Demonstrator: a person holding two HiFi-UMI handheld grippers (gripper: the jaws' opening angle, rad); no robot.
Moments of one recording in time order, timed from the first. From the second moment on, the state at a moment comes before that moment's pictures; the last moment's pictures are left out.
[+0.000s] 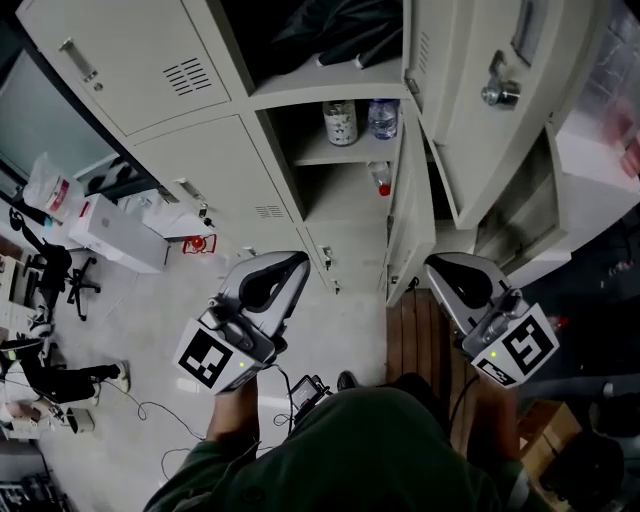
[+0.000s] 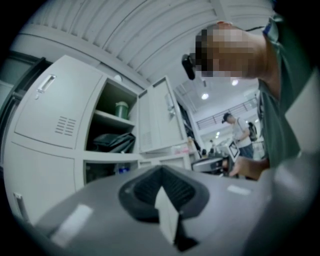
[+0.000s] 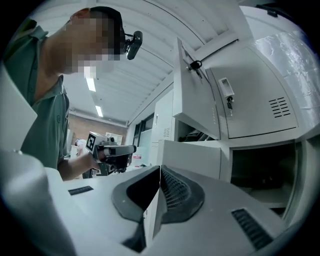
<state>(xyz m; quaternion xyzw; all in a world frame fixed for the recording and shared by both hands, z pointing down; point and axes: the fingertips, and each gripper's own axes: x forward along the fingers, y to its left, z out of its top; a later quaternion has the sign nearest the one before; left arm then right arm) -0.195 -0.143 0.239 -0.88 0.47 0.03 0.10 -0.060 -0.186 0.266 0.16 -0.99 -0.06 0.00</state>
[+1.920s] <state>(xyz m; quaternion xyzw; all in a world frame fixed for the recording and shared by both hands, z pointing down) -0.285 -0.148 0.271 -0.87 0.49 0.07 0.07 -0.281 -0.379 0.340 0.28 -0.96 -0.03 0.03</state>
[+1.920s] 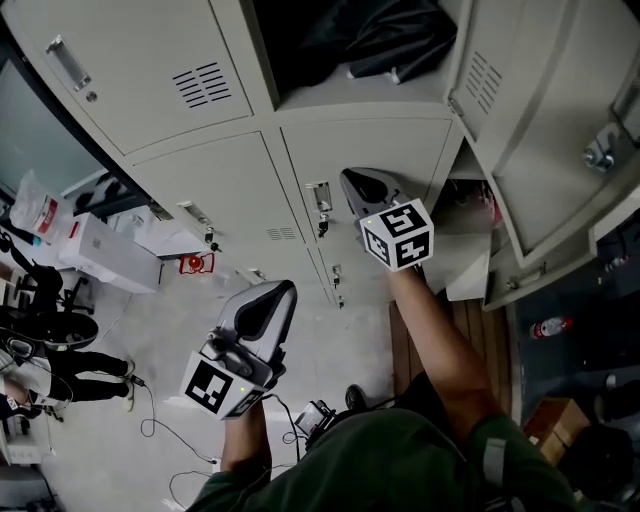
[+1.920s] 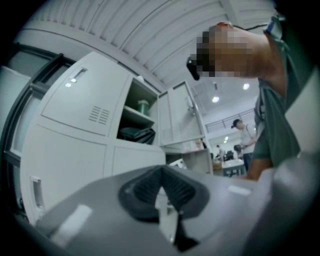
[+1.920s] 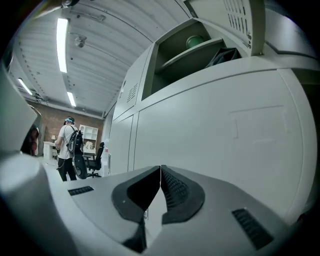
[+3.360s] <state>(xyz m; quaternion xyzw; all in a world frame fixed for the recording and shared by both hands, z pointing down) 0.004 -0.206 0.150 -0.82 0.56 0.03 0.13 0.059 -0.203 0.210 0.09 -1.00 -0.02 0.02</state>
